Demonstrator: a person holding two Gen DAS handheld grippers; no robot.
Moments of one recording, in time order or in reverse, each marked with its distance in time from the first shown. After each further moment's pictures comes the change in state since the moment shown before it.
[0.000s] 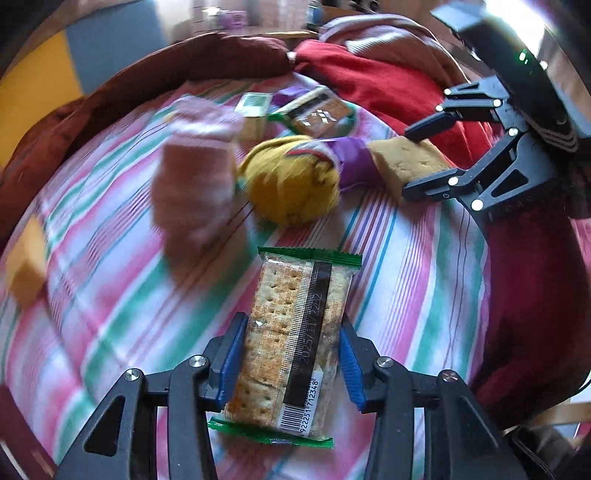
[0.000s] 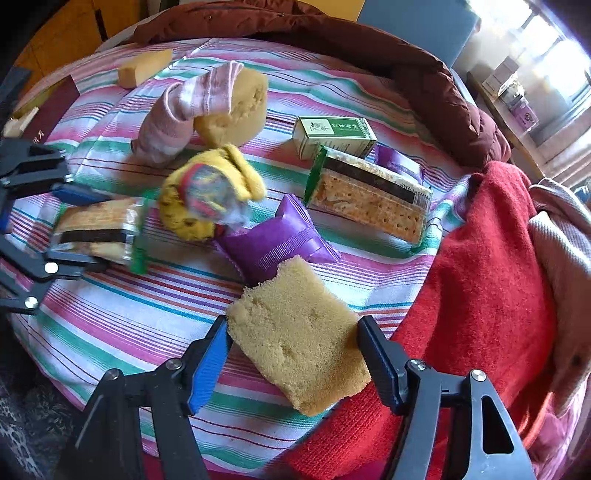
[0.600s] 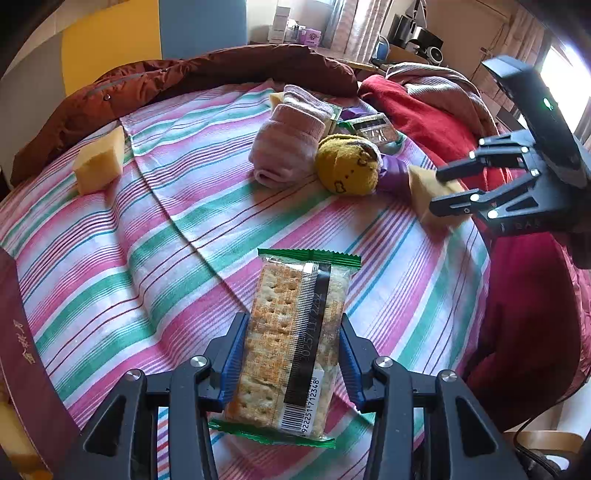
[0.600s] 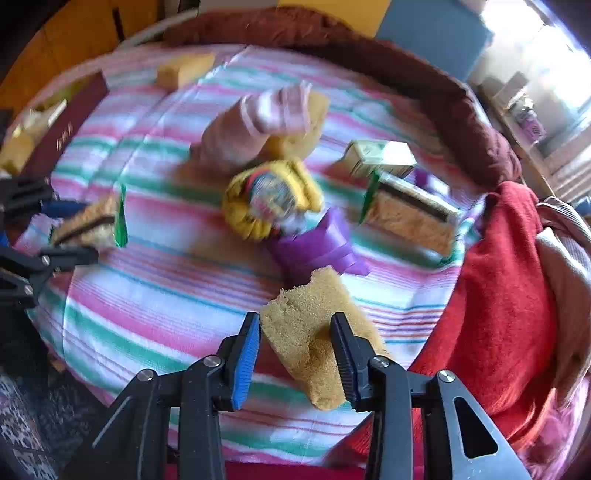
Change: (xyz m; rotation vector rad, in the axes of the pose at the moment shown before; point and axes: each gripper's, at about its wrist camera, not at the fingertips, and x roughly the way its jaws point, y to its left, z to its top) left arm -0.023 0.018 -0.057 -0.236 -0.097 0.046; right arm -0.016 0.052 0.003 -0.026 -0.014 0.024
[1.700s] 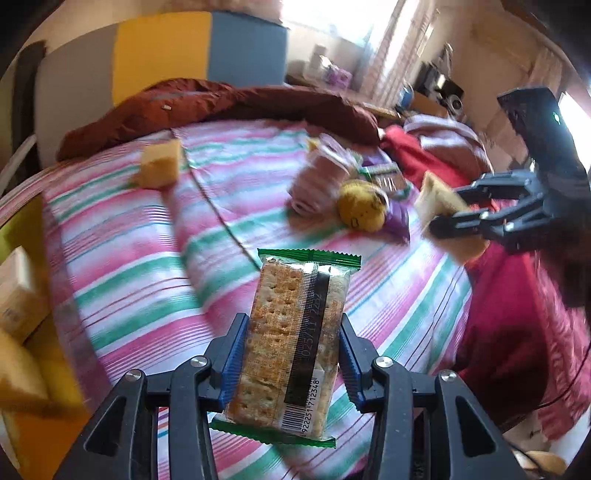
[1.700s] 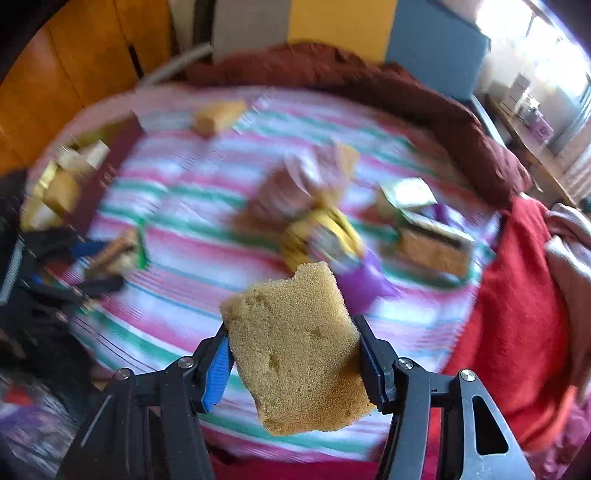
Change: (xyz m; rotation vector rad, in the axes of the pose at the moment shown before) left arm -0.066 0.027 -0.029 -0.170 -0.163 0.010; right arm -0.042 0.021 0.018 0.052 -0.144 0.155
